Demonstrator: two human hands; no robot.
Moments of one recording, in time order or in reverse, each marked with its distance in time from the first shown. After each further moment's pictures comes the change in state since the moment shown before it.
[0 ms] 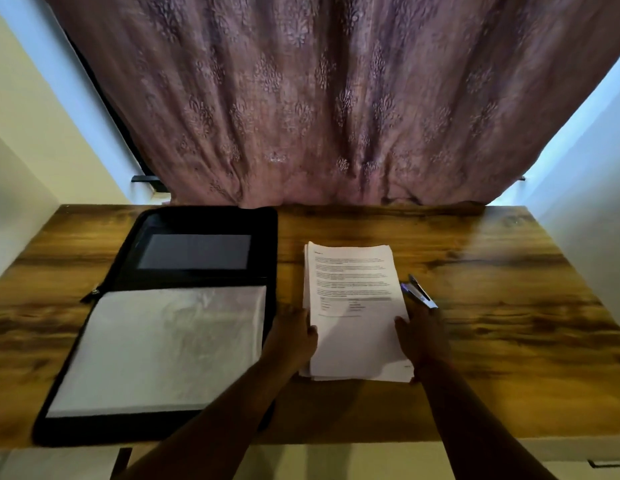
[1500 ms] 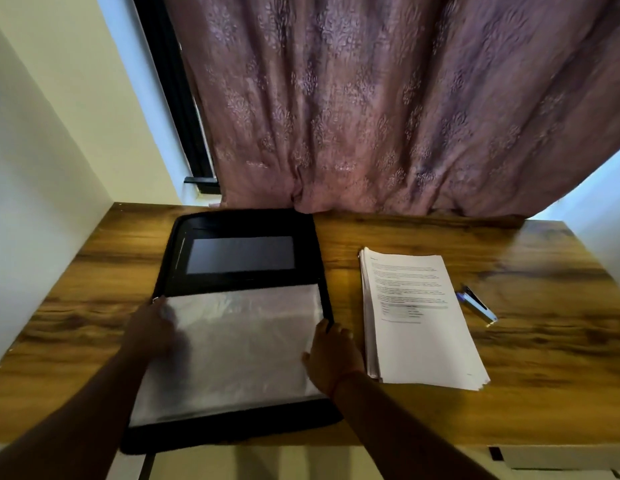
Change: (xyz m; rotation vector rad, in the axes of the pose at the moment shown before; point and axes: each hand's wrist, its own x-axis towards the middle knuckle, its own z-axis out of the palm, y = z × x) left_hand 0.018 -0.363 -0.202 0.215 0.233 -0.369; right_hand -0.132 -0.213 0.127 -0.661 -0.286 -0.453
